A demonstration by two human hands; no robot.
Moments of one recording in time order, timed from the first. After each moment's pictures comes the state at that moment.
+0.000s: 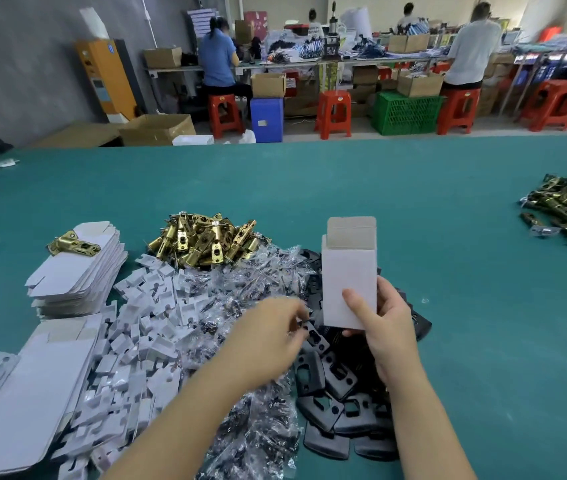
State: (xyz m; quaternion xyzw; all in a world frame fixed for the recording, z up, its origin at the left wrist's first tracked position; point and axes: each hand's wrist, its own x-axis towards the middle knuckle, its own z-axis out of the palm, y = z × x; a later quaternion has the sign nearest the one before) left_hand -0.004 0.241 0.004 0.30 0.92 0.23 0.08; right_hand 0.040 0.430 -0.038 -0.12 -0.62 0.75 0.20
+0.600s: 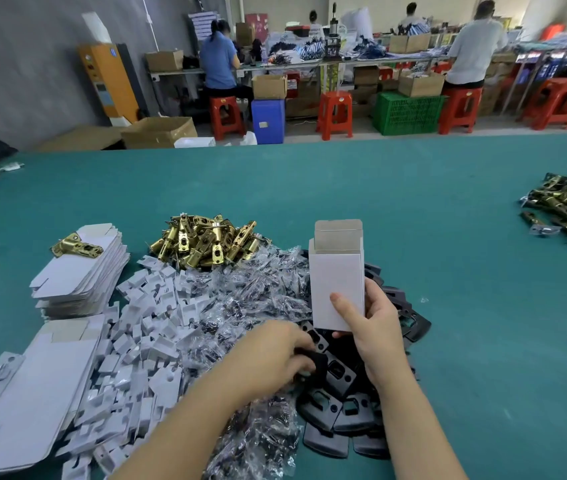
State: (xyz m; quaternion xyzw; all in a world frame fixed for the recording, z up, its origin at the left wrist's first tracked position) left_hand 0.008 0.240 0.008 0.34 0.91 0.19 0.17; right_hand 0.037 0.419 -0.042 -0.11 -0.63 0.74 0.19
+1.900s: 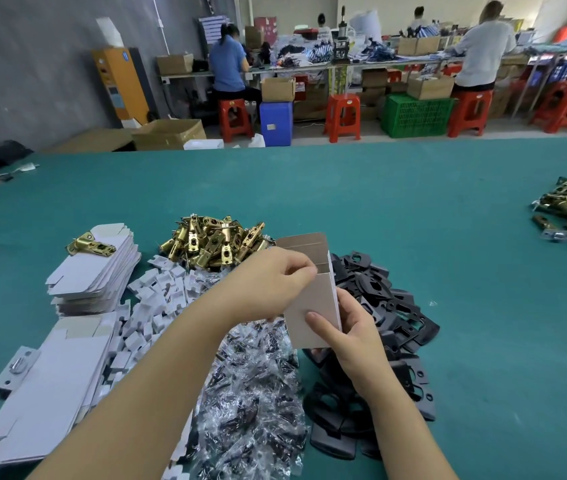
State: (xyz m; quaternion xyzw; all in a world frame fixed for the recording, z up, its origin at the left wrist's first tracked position) left_hand -0.019 0.240 0.097 0.27 0.89 0.35 0.13; right_hand 0.042 0.390 -0.038 -0.02 -0.64 0.76 0.10
